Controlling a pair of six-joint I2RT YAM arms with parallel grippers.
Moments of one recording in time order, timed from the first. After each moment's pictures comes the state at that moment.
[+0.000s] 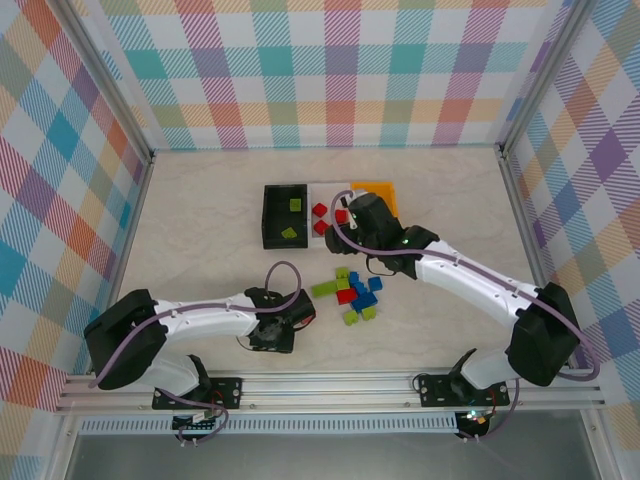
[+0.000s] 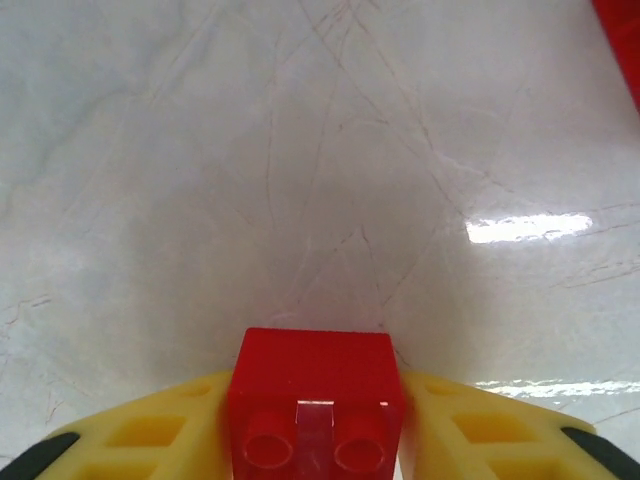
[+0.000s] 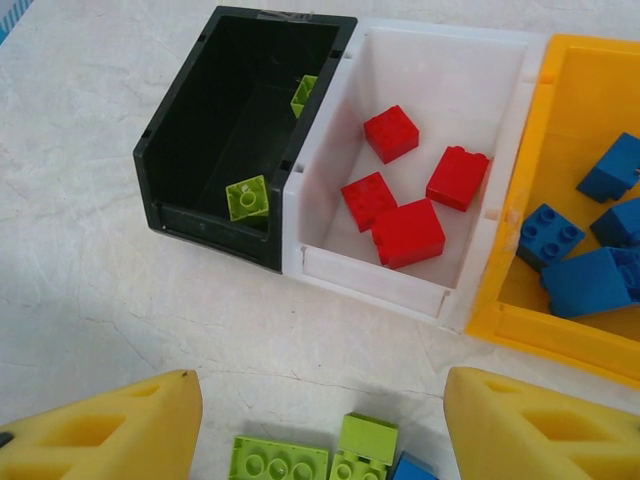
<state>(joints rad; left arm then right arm) -1.04 1.42 0.70 -0.81 -0.08 -0.97 0.76 1.42 1.12 -0.41 0.13 0.39</state>
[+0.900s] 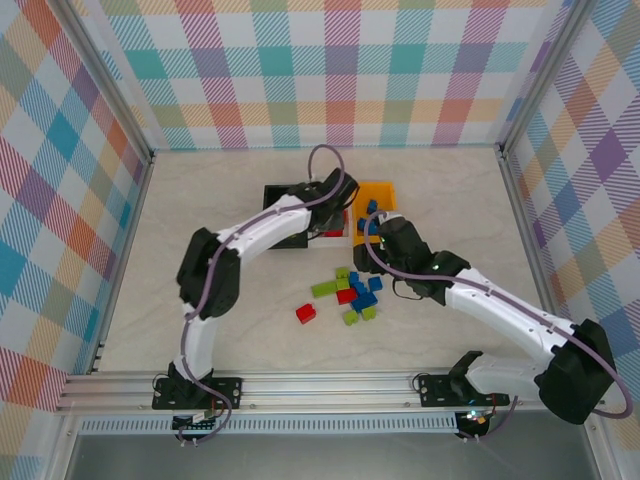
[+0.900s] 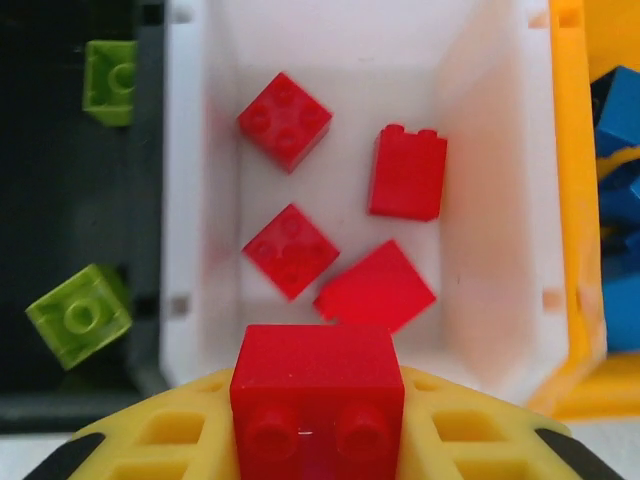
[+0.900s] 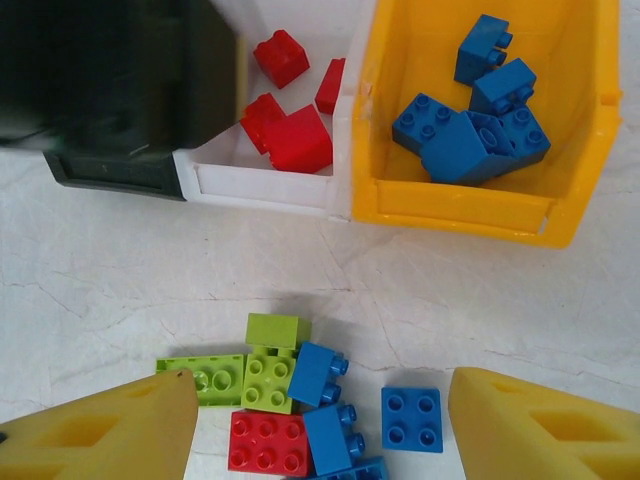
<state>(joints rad) -0.72 2.11 1.85 -0.85 -0.33 -0.67 0.73 1.17 0.87 -0.46 0.18 0.49</state>
